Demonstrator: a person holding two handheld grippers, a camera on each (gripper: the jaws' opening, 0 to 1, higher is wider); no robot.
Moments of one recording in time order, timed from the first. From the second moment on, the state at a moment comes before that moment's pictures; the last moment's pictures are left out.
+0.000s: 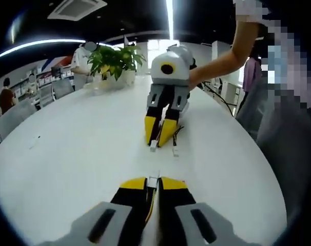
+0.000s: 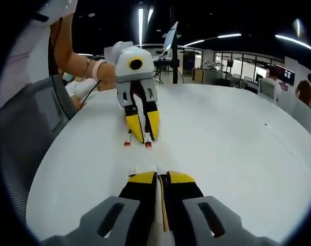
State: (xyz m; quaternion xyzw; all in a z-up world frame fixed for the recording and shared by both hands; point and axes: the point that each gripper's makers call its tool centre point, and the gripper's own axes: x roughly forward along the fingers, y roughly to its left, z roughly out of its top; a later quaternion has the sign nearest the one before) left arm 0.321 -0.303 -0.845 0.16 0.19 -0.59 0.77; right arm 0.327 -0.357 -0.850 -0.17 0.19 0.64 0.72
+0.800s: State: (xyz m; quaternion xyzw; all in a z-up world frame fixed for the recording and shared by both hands) left arm 0.321 -0.309 -0.840 0.15 0.18 -0.60 0.77; right arm 0.322 -0.353 -0.846 -0.16 0.19 0.65 0.72
